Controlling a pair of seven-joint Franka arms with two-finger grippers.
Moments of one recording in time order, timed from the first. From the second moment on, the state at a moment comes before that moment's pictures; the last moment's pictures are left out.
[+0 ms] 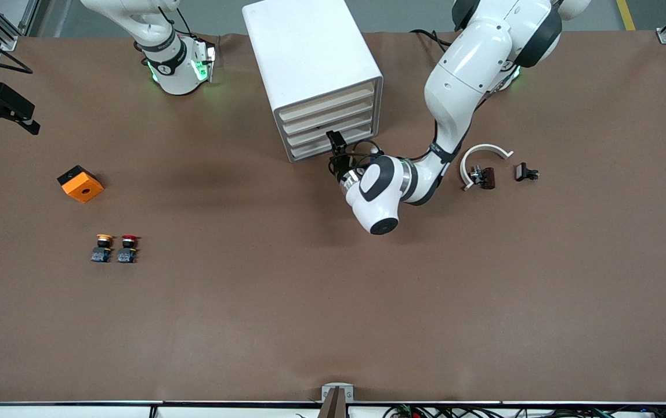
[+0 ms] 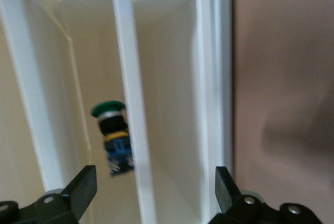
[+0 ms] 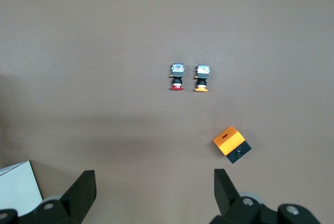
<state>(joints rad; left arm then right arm) -0.58 0.93 -0.14 -1.43 -0.88 1.55 -2.20 -0.03 -0.18 -0.04 -1.72 -0.01 1.59 -0.10</state>
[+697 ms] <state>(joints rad) -0.57 0.95 -0.13 -1.42 -0.93 1.47 -2.19 -0.03 -0.18 -0.04 -1.72 -0.01 1.59 -0.10</state>
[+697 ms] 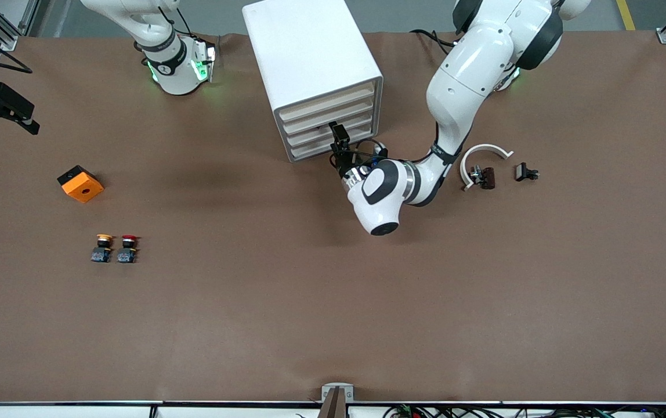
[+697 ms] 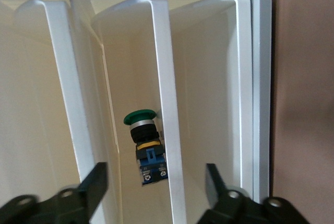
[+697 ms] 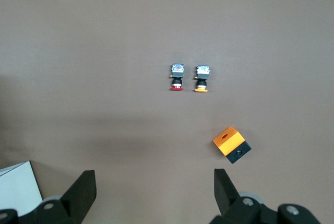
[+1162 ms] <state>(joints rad) -0.58 0.97 -0.13 -1.42 -0.93 1.47 -2.19 -0.03 -0.18 -0.04 -1.71 -0.01 1.59 -0.10</state>
